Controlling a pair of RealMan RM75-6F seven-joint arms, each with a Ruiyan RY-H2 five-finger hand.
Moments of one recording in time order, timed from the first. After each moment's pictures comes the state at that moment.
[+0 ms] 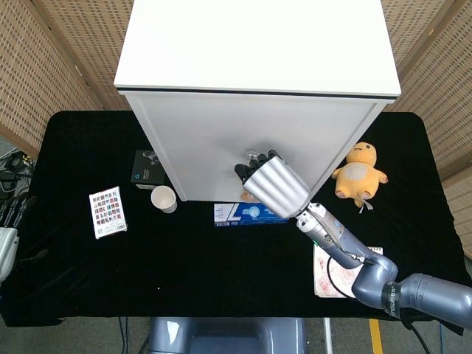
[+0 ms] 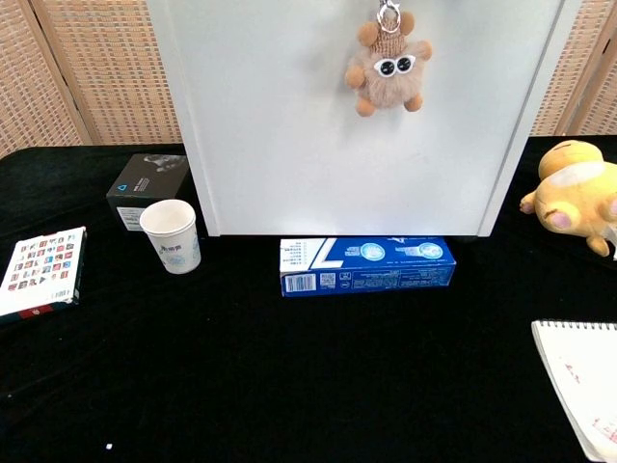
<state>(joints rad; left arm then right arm) -0.12 -1.09 -0.06 -1.60 1.45 1.44 0.04 0.86 -1.29 0.33 -1.63 -1.66 1.20 -0.68</state>
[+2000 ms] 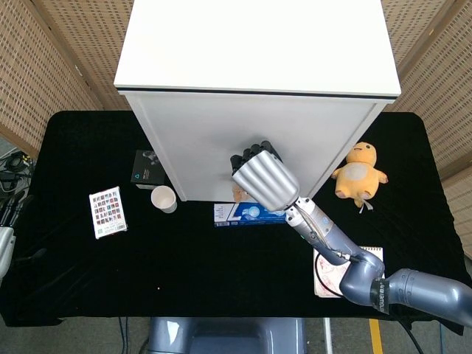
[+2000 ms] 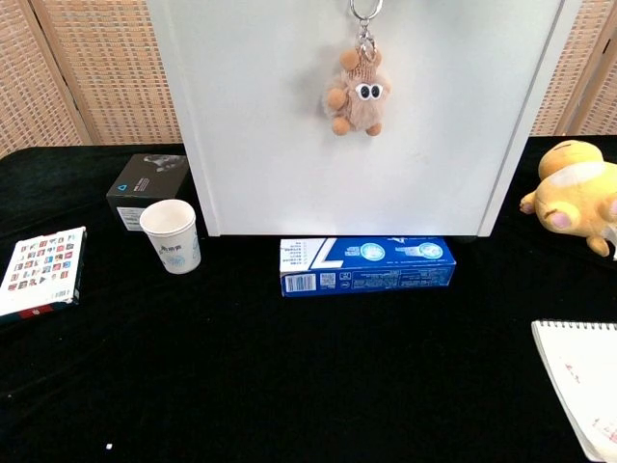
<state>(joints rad) -0.12 -1.08 -0.06 -1.62 1.45 1.45 0.02 0.92 -1.30 0.35 -1.66 -1.55 1.20 -0.94</state>
